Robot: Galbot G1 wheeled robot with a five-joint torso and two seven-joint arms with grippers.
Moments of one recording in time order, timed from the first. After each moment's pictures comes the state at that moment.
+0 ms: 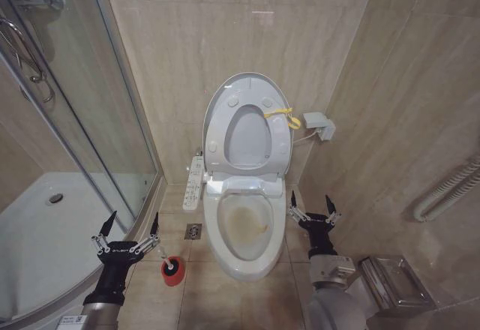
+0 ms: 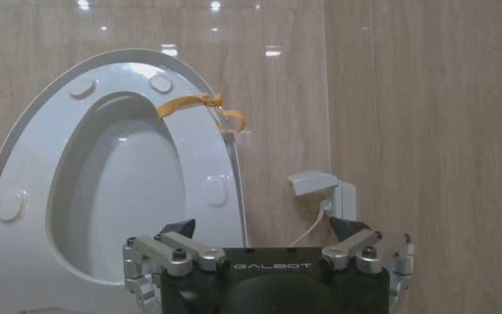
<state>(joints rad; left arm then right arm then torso) 1.78 -1.32 -0.64 -2.34 -0.15 -0.15 -0.09 -1.46 1.42 0.41 2.11 0.10 0.08 0.34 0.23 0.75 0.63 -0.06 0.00</state>
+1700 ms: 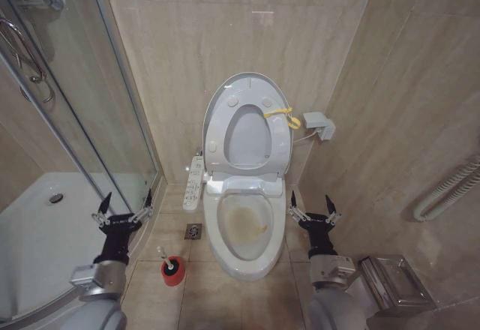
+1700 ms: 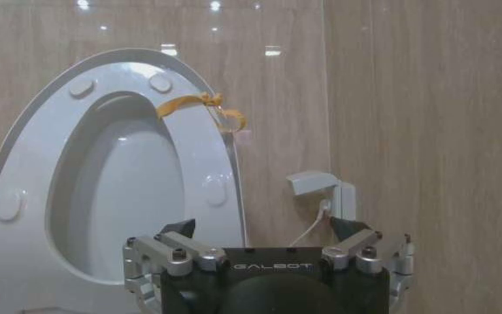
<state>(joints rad) 1.52 -1.32 -0.59 -2.13 -0.17 -0.06 -0.23 -1.46 1.42 0.41 2.11 0.10 0.08 0.34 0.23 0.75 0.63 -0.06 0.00</state>
